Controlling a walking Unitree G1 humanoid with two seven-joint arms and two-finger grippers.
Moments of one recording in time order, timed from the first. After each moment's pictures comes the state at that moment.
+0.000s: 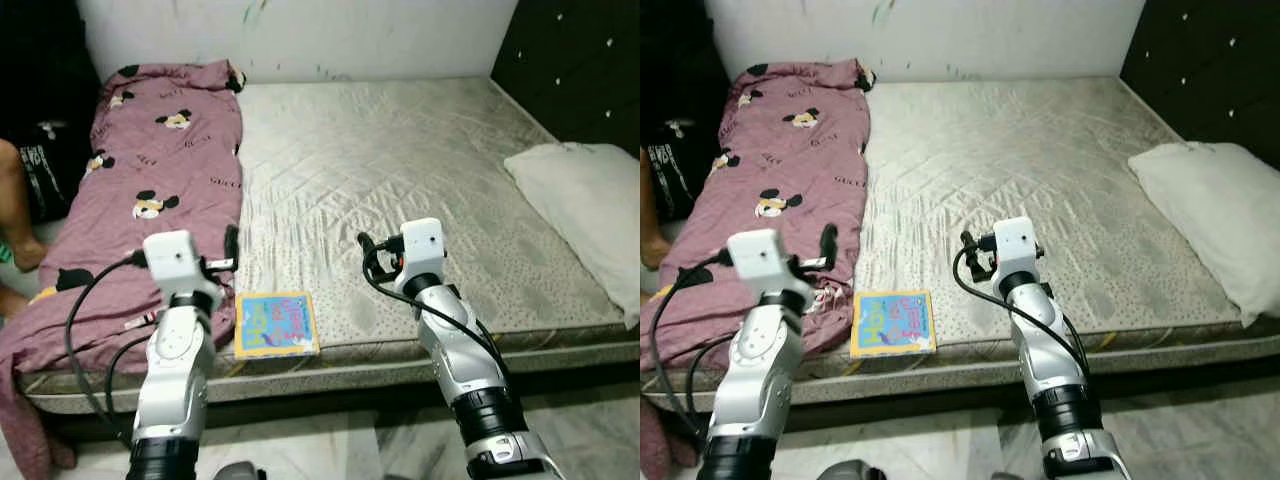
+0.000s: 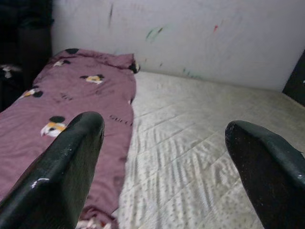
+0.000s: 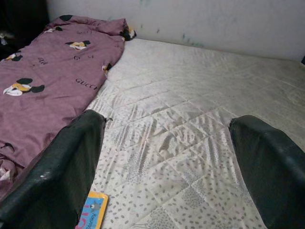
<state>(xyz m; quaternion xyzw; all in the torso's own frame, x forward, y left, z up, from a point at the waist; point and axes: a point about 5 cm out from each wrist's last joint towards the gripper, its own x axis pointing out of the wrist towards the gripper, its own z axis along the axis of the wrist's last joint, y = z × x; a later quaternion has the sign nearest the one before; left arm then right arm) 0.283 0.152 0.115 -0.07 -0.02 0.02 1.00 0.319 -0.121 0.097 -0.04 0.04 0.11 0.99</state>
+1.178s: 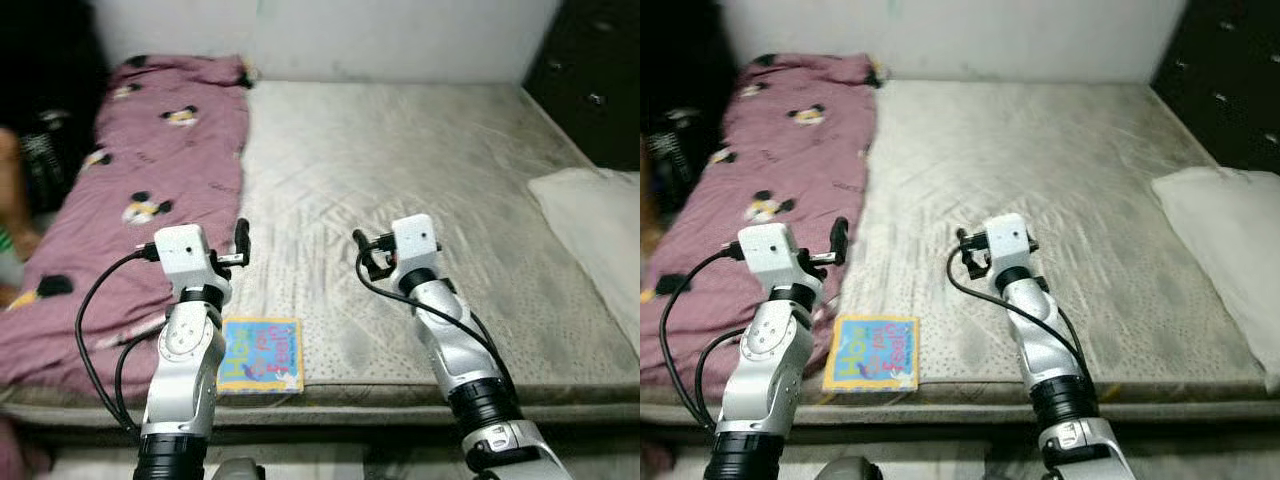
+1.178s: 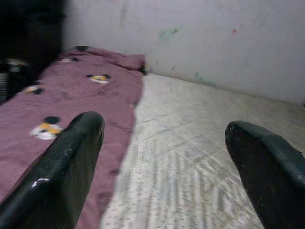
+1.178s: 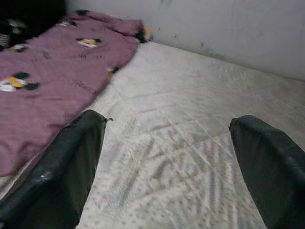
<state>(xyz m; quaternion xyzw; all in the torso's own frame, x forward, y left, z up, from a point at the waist) 0.283 0.143 0.118 -0.08 -0.02 0.03 1.00 0.324 -0.112 0.097 -0.07 0.03 0.13 0.99</state>
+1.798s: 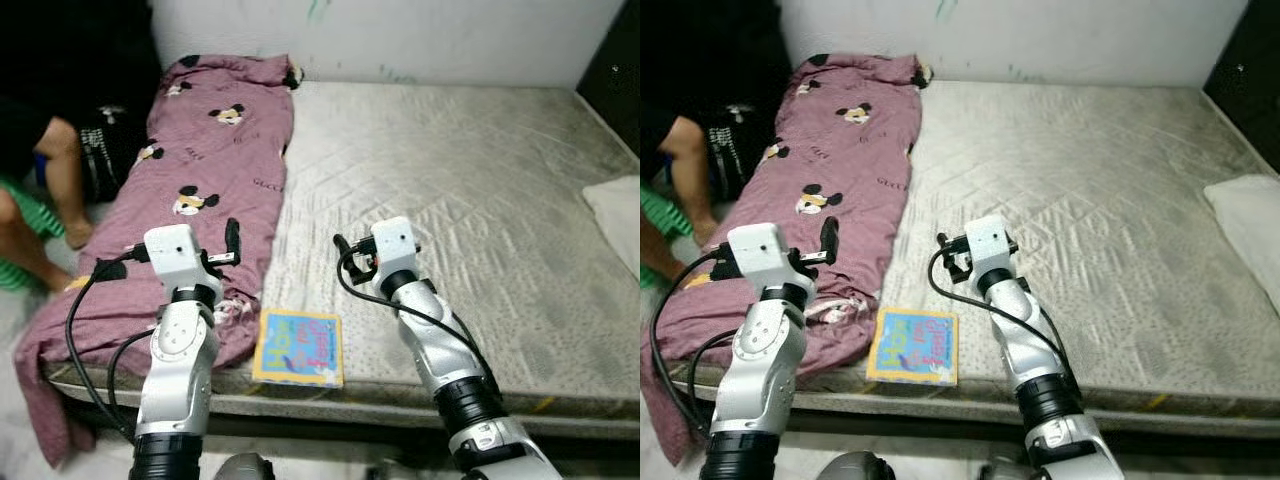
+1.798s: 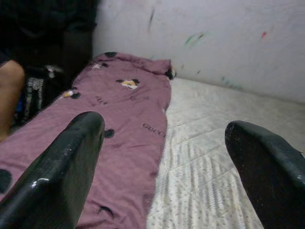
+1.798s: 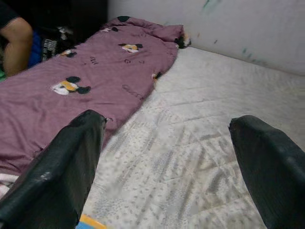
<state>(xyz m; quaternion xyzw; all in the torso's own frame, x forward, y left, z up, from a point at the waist) 0.283 0.143 0.117 -0.08 -0.02 0.02 1.00 0.323 -0.104 0.092 -0.08 0.04 0.14 0.99</state>
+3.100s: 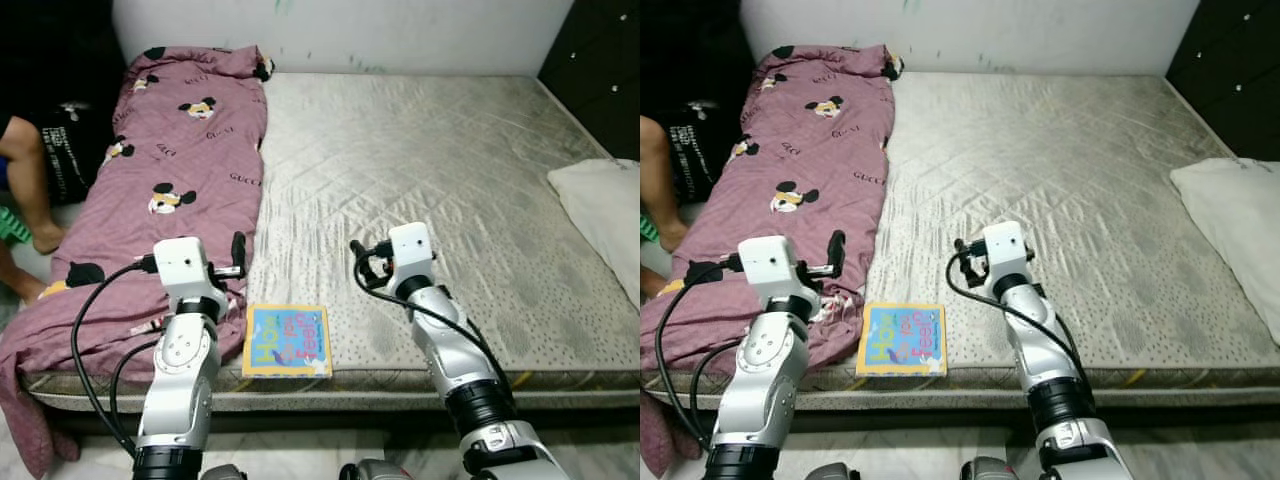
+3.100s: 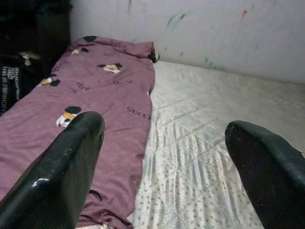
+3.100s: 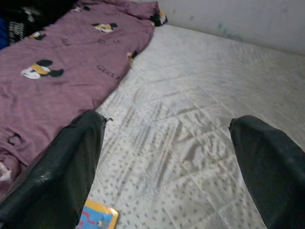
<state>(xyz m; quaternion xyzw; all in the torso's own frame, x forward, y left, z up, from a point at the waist) 0.274 0.149 0.106 -0.06 0.00 0.03 1.00 0.322 -0.112 0.084 -0.06 0.06 0.14 0.99</state>
